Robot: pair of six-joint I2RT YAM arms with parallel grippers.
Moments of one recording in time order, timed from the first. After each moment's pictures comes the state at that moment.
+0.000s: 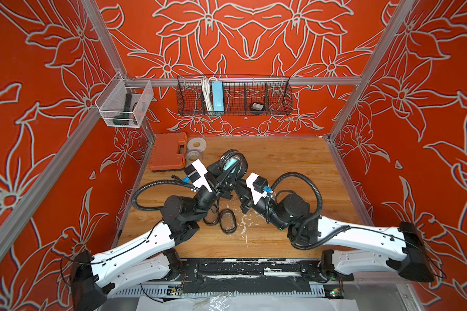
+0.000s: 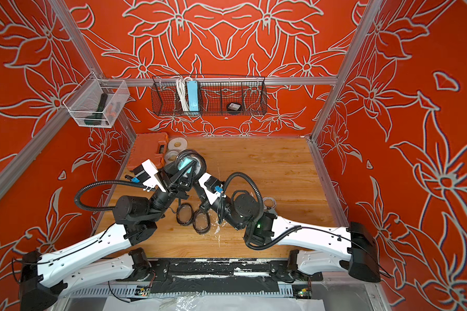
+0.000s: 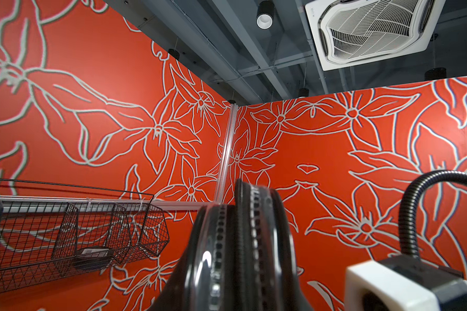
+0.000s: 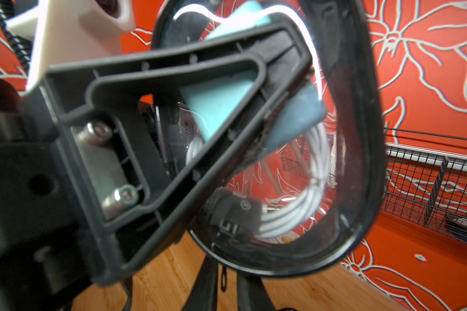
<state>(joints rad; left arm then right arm) -0.88 0.91 0.71 0.86 -0.08 -0.13 1.28 1.19 0.90 0.53 0.30 -0.16</state>
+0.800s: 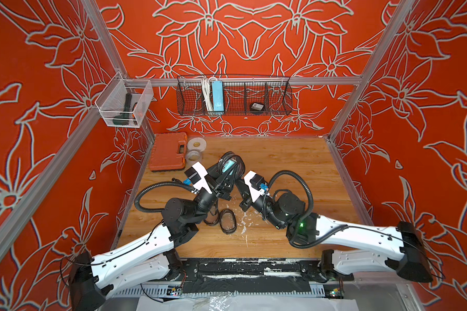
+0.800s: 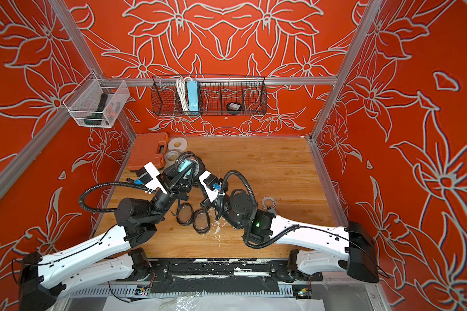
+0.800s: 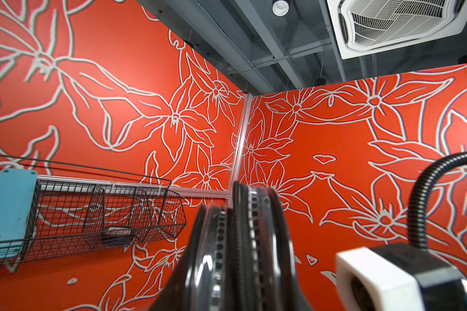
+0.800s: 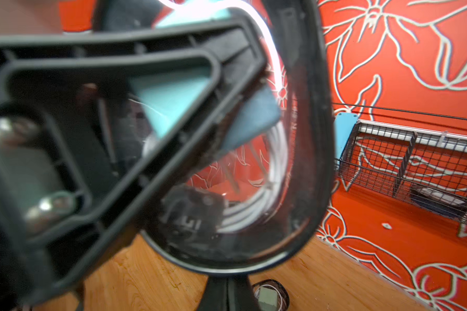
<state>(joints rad) -0.88 0.87 0.64 0.84 -0.13 -0.12 1.24 1.20 0.88 0.49 0.39 -0.16</state>
